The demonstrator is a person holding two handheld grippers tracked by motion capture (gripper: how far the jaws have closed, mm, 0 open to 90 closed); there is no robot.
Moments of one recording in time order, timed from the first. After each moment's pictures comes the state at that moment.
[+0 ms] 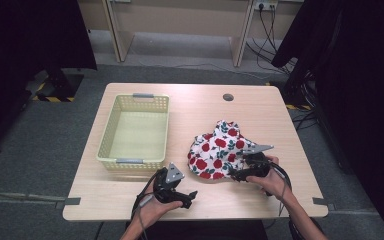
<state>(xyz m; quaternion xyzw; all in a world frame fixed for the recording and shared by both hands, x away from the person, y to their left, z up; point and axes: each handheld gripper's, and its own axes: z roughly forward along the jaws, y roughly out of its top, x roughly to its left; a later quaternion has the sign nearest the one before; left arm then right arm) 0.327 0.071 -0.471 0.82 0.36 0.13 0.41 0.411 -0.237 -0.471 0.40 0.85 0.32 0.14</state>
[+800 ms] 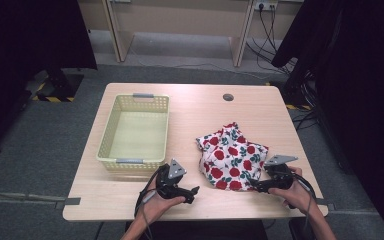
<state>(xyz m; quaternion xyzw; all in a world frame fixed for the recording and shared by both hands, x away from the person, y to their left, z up) 0.337 0.064 -0.466 0.82 0.37 0.14 0.42 0.377 -0.294 -0.467 0.41 0.85 0.29 0.15</state>
